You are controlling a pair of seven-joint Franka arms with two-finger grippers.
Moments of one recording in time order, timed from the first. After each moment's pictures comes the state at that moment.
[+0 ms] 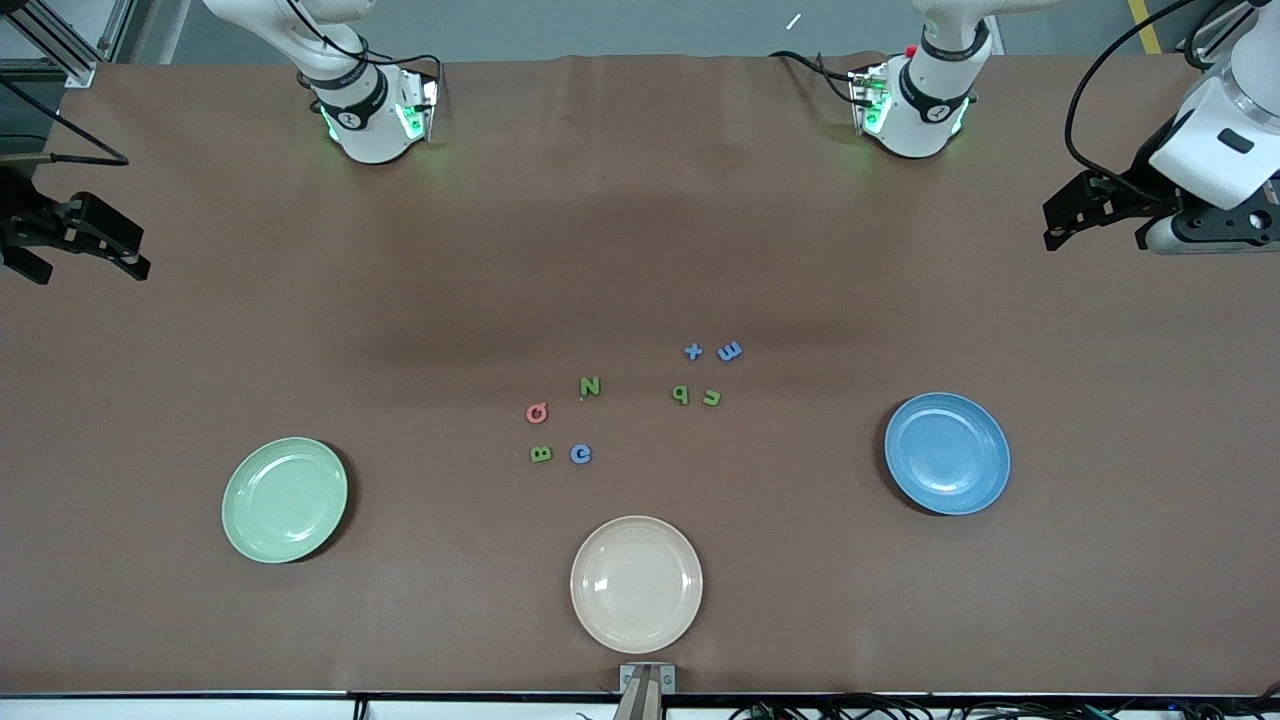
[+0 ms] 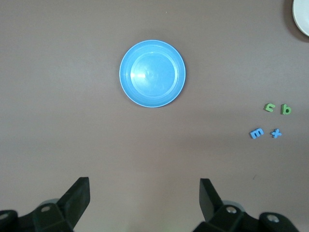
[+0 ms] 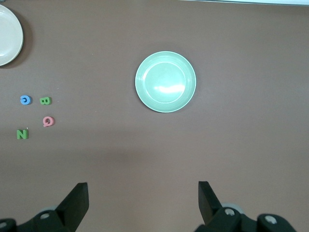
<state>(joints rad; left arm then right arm) 0.09 -0.10 -0.21 -1.68 0.00 1.60 -0.11 0.01 0.00 0.00 -1.50 -0.02 1.57 -0.03</state>
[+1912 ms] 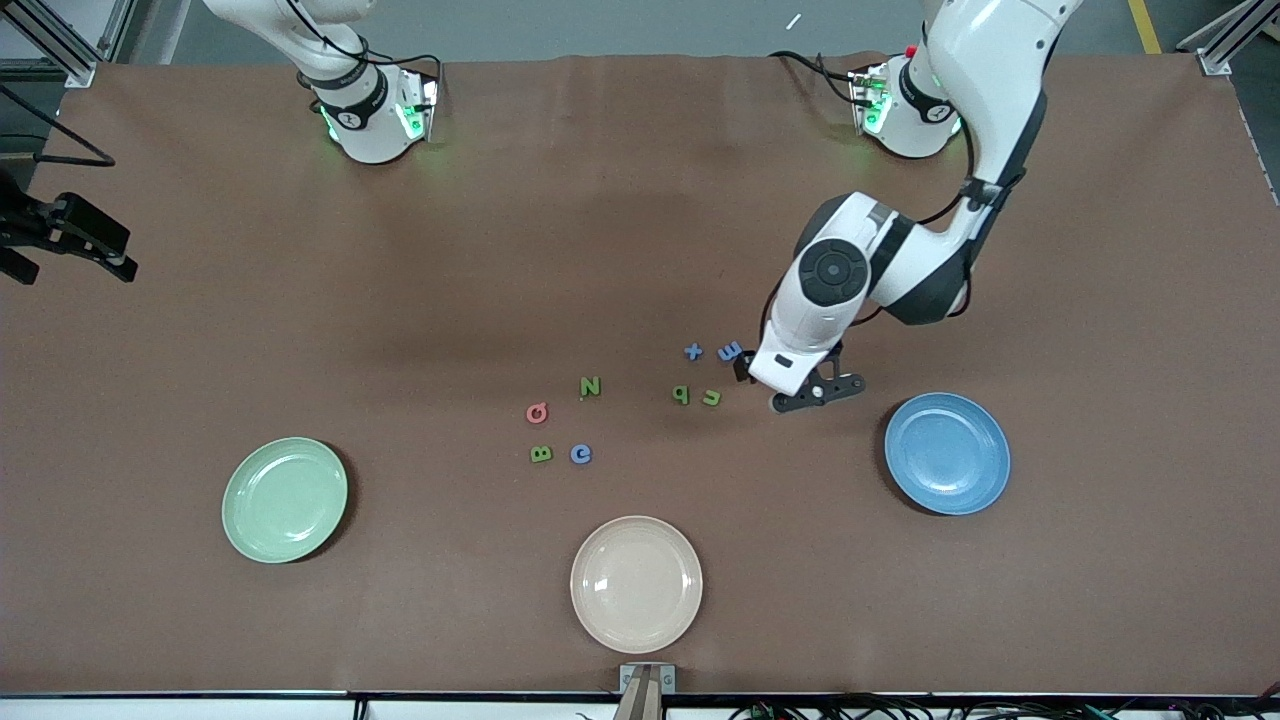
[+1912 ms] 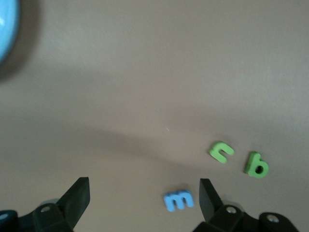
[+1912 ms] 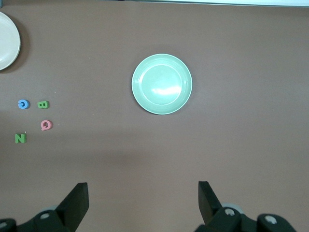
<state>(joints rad) -0.36 0.48 -0.23 -1.86 0.13 2.28 -0.93 0.01 0.00 -0.01 -1.48 -0.02 1.57 -0.03</state>
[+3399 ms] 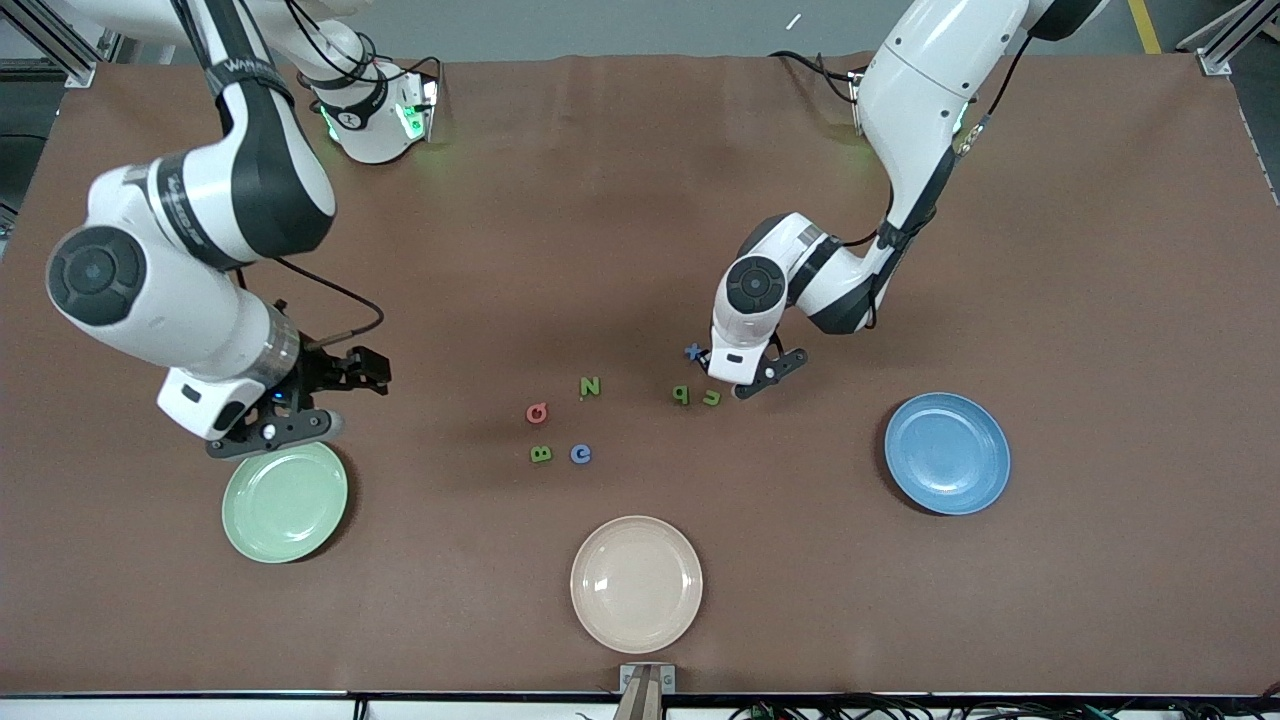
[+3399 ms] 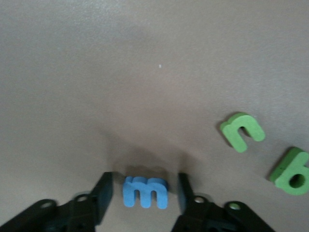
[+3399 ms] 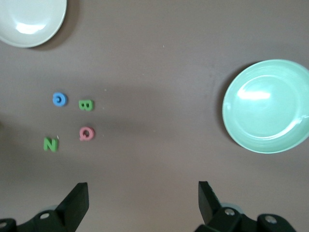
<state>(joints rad) -0.45 0.63 -0.23 -1.87 0.13 2.39 -1.27 0.23 0.39 0.01 -1.49 0.08 1.85 0.05</state>
